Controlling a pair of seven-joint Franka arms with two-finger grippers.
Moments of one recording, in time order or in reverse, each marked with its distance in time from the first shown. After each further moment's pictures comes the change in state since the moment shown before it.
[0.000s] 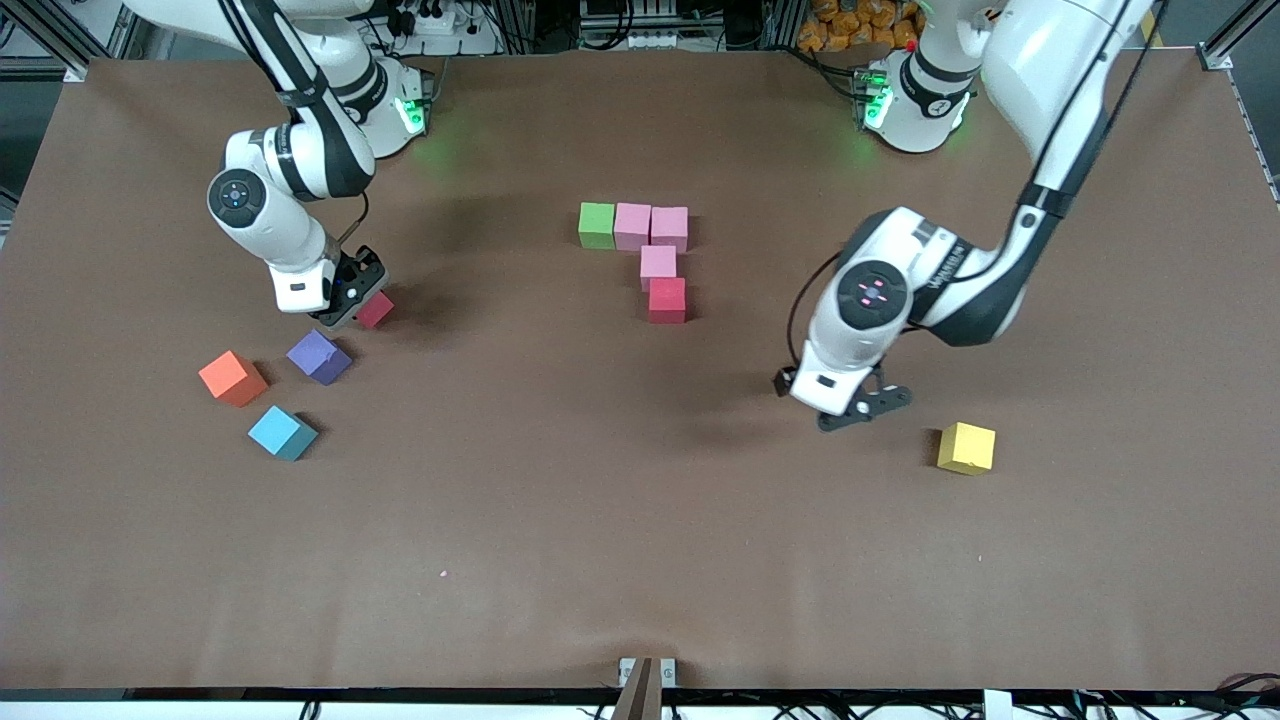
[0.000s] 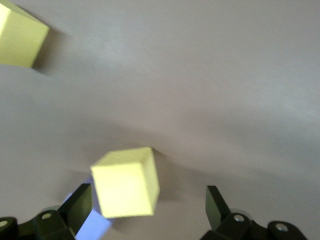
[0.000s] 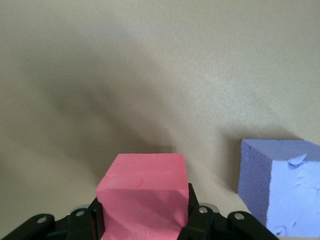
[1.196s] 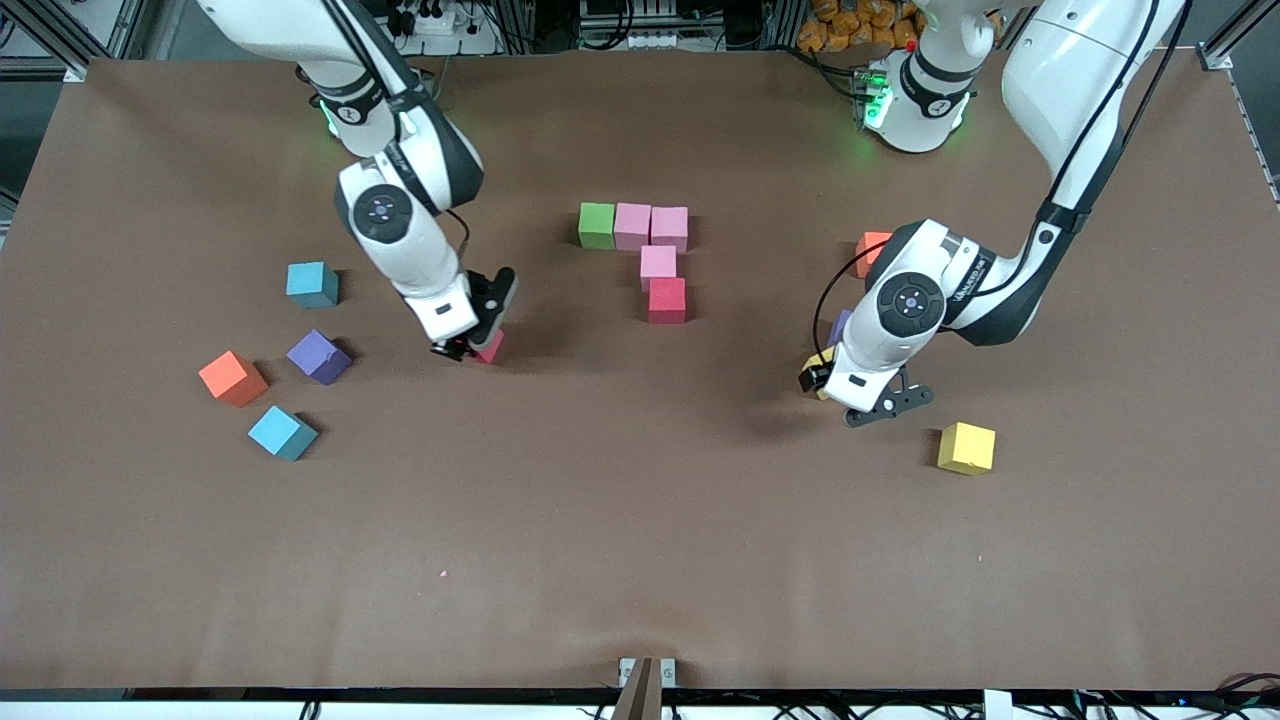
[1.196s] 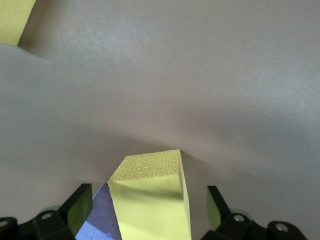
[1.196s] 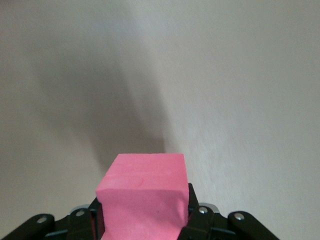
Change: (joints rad) left arm 0.064 -0.003 0.000 -0.168 0.000 0.161 0.028; right arm 0.394 0.217 0.002 0.386 -0.015 -0.053 -0.012
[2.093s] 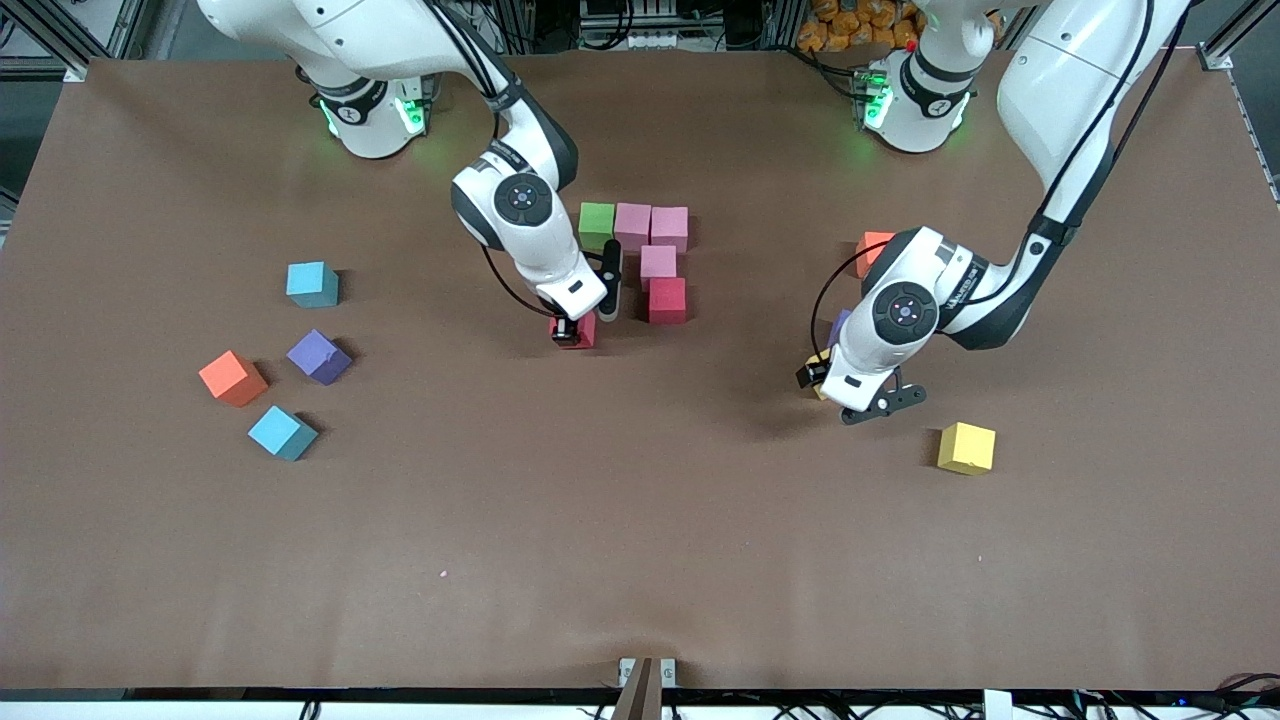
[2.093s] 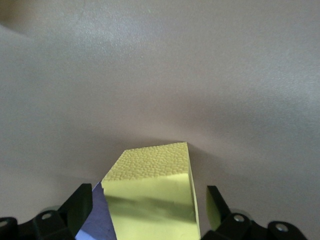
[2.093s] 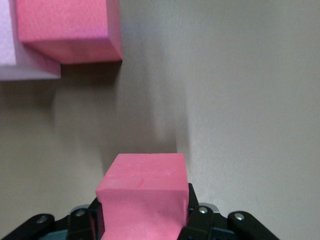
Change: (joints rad) left arm 0.004 0.038 0.000 -0.016 0.000 0.013 0.001; right arm 0.245 0.191 -0.005 0.212 -0.022 -0.017 0.033
